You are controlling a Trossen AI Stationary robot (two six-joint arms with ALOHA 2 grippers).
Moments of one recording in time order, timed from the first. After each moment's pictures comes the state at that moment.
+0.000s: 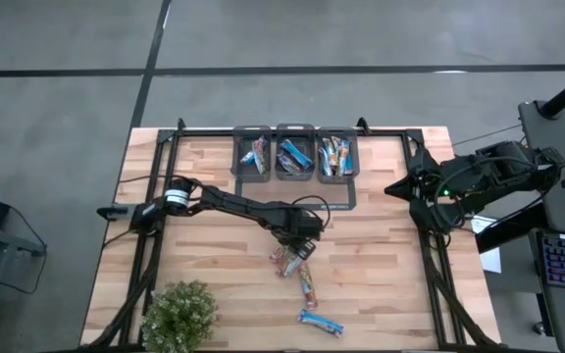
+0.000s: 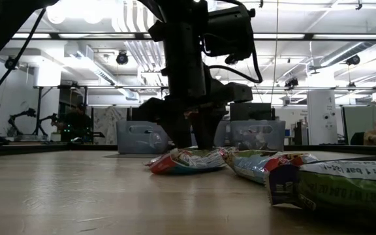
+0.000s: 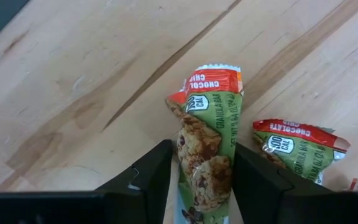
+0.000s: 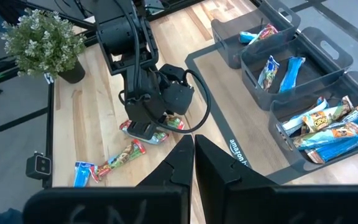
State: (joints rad) left arm -0.10 2.20 1.72 -0.87 -0.04 -0.94; right arm 0.31 0.92 1.39 -1.17 0.34 0.60
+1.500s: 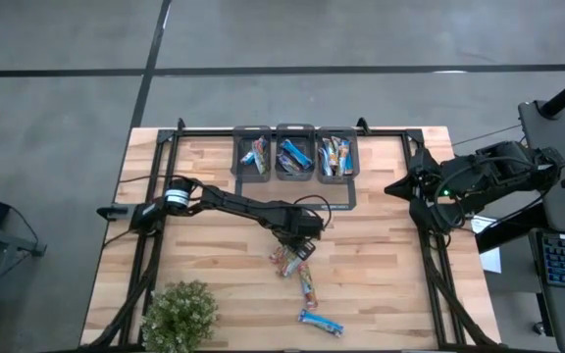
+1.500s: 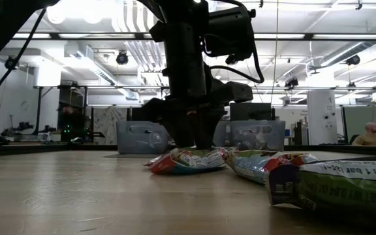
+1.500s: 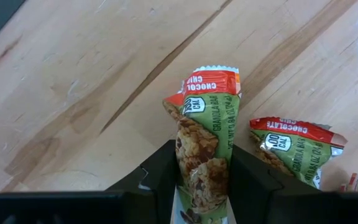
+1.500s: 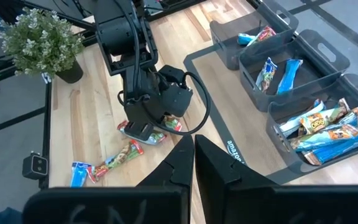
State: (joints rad) left arm -0.10 2.21 1.73 -0.86 -0.02 -0.90; right arm 0.31 0.92 1.39 -1.17 0.35 0.58
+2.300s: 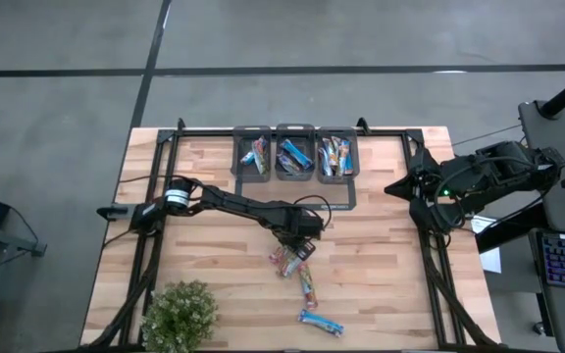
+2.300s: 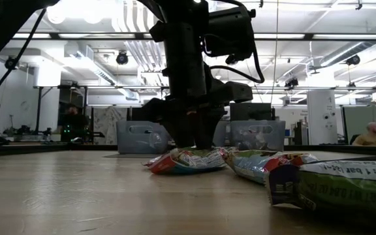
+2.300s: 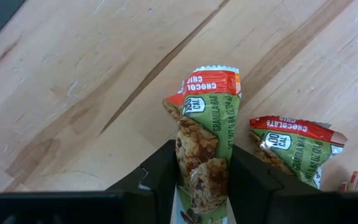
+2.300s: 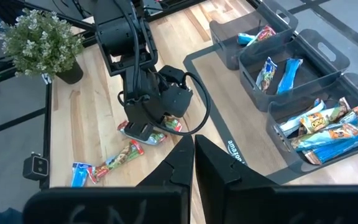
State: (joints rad) left arm -0.10 2.21 1.73 -0.86 -0.02 -0.89; right arm 0.31 0.92 1.39 -1.17 0.35 0.59
